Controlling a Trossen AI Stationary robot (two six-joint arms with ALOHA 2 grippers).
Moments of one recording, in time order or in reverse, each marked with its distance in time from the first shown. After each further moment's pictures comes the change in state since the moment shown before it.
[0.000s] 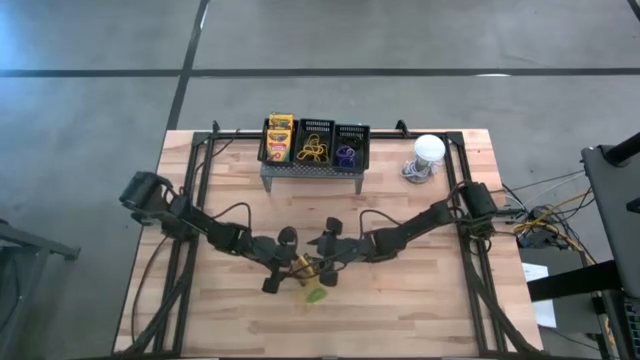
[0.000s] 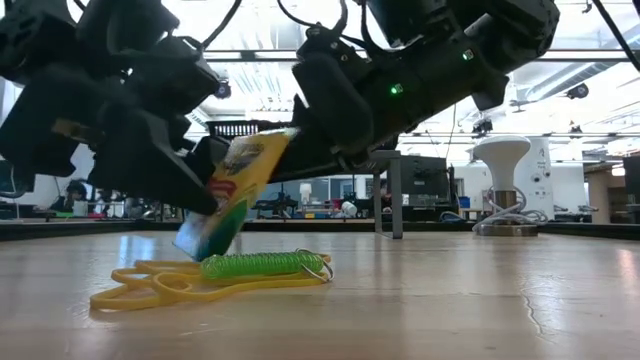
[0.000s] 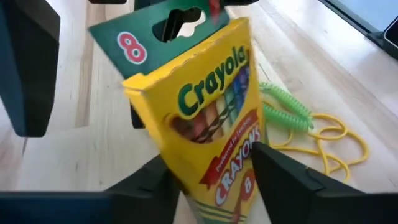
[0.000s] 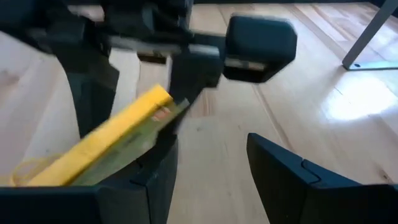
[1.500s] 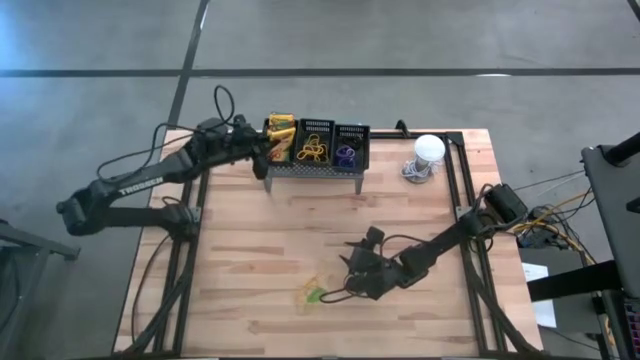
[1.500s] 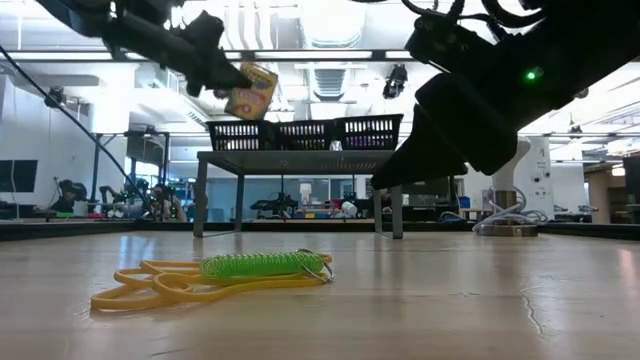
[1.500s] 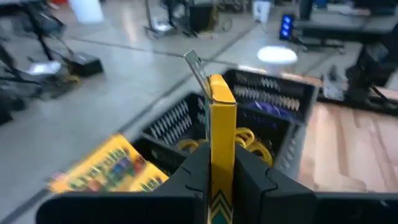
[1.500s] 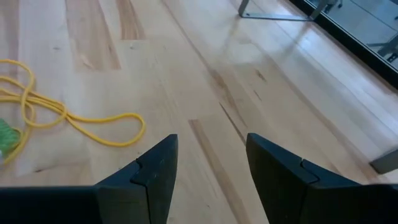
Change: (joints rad) left arm 0.923 -0.667 0.210 -0.550 0.131 0.138; right arm 0.240 -0.169 -0.151 -0.380 0.512 0.299
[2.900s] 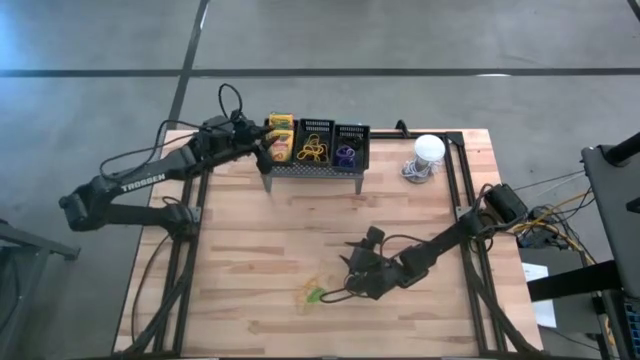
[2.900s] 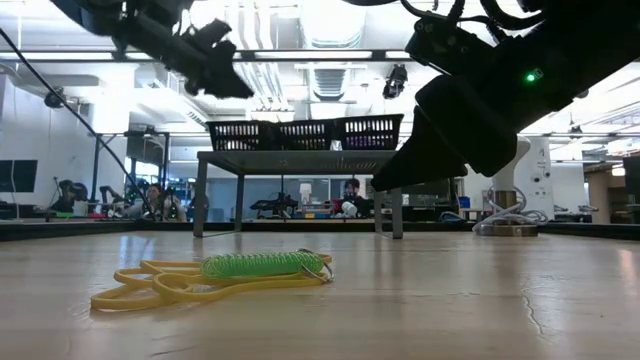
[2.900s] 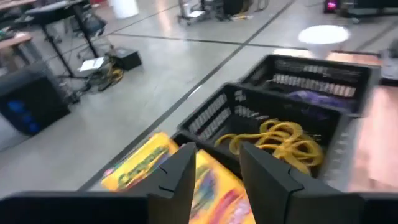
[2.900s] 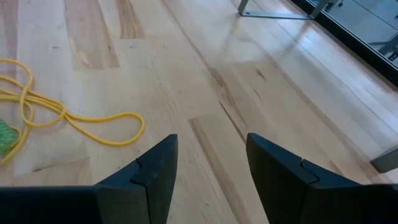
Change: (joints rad) left arm -0.027 0.050 0.063 -0.062 -0.192 0.079; right arm -0.001 0.000 -0.005 0.003 -0.003 0.004
